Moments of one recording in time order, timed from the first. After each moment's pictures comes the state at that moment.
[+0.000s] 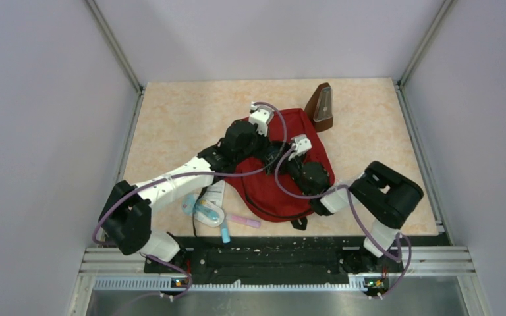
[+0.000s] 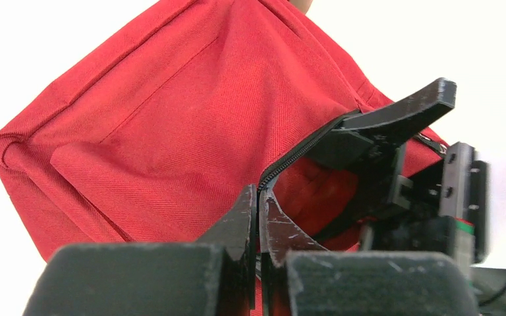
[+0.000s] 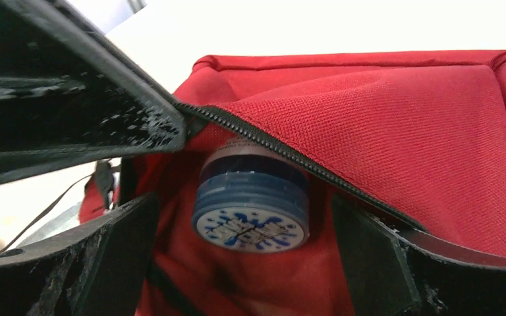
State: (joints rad) left arm -0.75 1.47 1.04 0.02 -0.06 -0.19; right arm 0.80 1.76 0.52 1.28 0.28 0.16
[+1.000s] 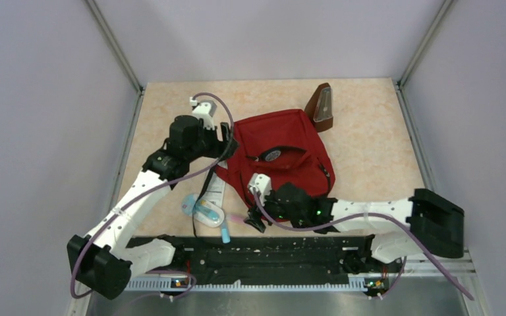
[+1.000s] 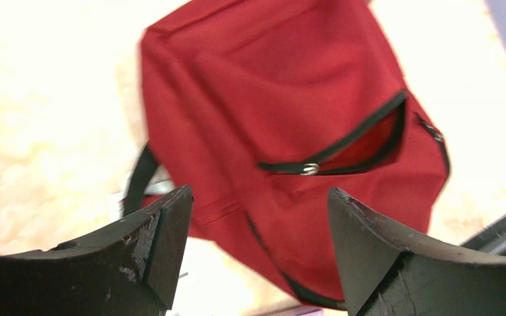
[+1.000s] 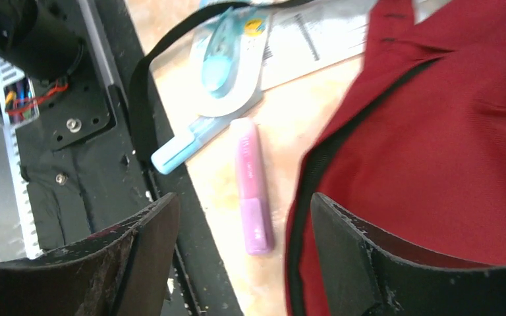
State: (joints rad) left arm -0.49 1.11 0.99 -0.31 0.13 -0.31; right arm 1.20 1.27 0.59 0.28 0.01 0.13
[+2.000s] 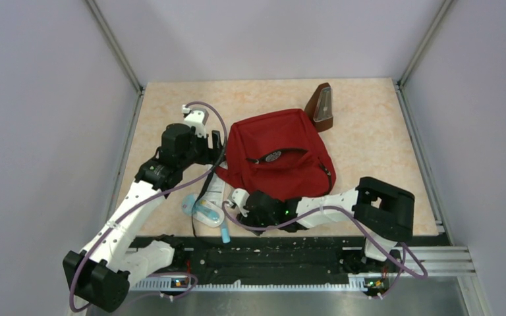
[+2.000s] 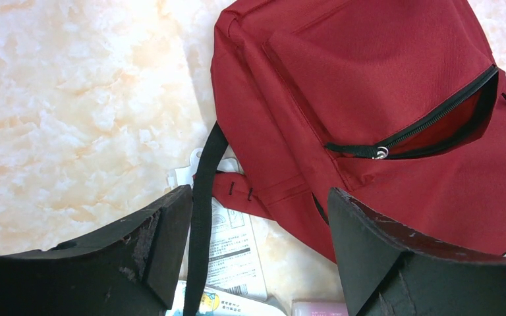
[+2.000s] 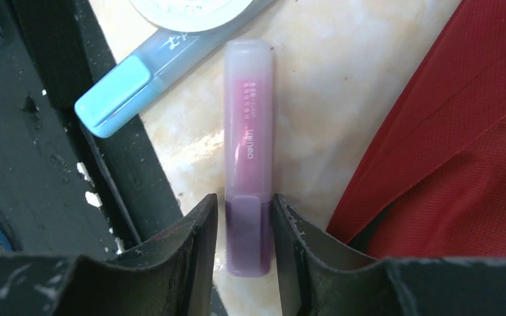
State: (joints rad) left arm -0.38 1.01 0.93 -0.42 0.03 -0.18; right arm 1.26 1.70 0.83 0.07 0.02 0.09
